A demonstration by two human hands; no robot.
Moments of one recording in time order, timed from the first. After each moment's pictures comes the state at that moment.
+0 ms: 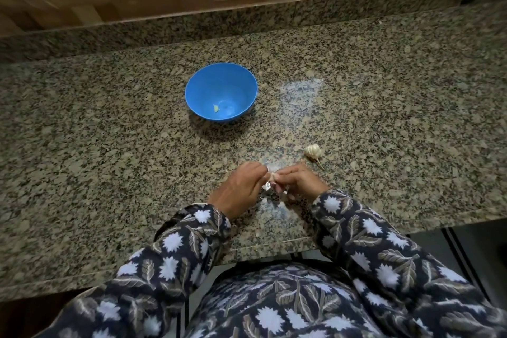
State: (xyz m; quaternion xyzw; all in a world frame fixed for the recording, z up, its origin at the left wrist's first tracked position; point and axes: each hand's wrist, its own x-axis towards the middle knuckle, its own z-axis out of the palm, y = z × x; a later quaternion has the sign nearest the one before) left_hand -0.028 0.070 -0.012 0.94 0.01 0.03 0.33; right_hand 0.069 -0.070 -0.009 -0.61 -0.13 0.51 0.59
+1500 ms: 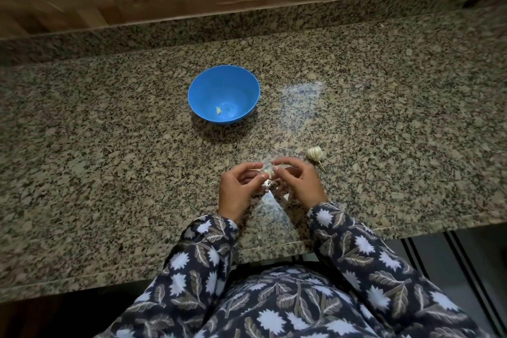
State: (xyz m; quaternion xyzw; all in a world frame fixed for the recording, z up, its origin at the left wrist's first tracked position) left_hand -0.031 0.057 -0.017 0.66 0.29 0.13 0.68; right_hand 0.059 -0.066 -0.017 -0.74 -0.17 0.29 0.59
